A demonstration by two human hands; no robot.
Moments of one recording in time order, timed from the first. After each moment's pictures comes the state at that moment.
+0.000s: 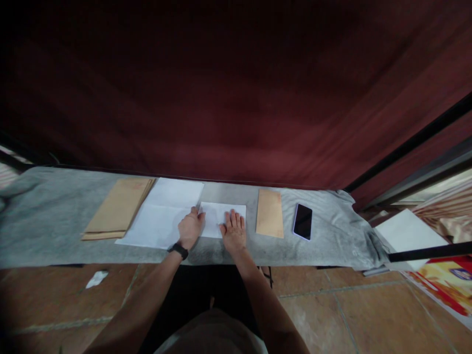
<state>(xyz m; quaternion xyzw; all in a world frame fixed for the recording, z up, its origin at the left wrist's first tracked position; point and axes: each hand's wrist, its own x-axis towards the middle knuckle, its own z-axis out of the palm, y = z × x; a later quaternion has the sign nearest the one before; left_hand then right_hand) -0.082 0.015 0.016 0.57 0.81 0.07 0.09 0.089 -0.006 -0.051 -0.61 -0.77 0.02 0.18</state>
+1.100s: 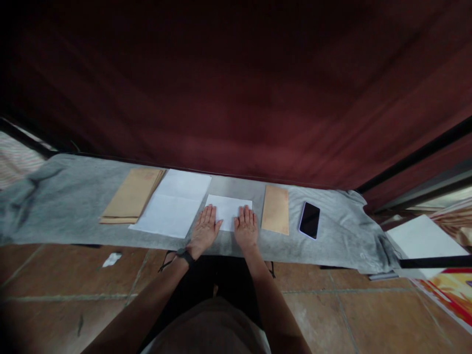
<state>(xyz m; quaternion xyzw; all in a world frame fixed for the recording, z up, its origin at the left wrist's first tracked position) -0.064 -0.030 -0.042 0.72 0.68 0.11 0.00 0.111 -0.013 -0.062 -0.62 -0.75 -0.04 0.20</state>
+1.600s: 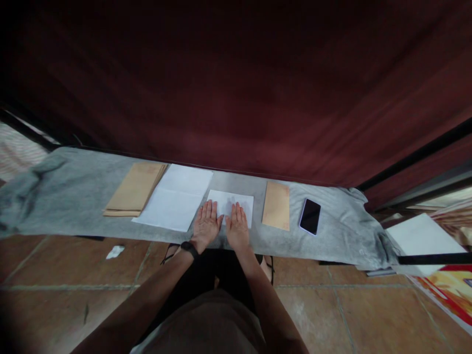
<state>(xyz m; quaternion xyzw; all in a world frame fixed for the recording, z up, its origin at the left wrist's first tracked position) -0.058 -0.032 -0.036 0.70 0.71 0.08 0.01 0.083 -0.036 -0.043 -0.58 -0.78 0.05 0.24</state>
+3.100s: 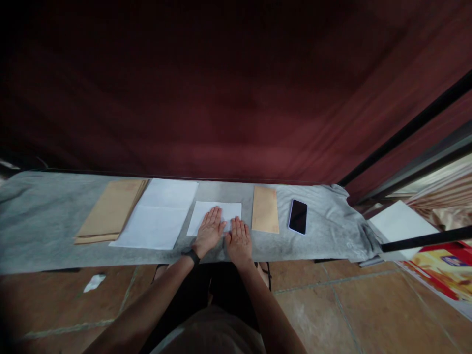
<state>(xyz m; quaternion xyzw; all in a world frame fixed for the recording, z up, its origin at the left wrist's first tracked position) -0.022 0.000 -0.040 0.78 0.61 0.13 0.04 0.122 -0.051 -0.055 -0.62 -0.76 -0.04 0.20</state>
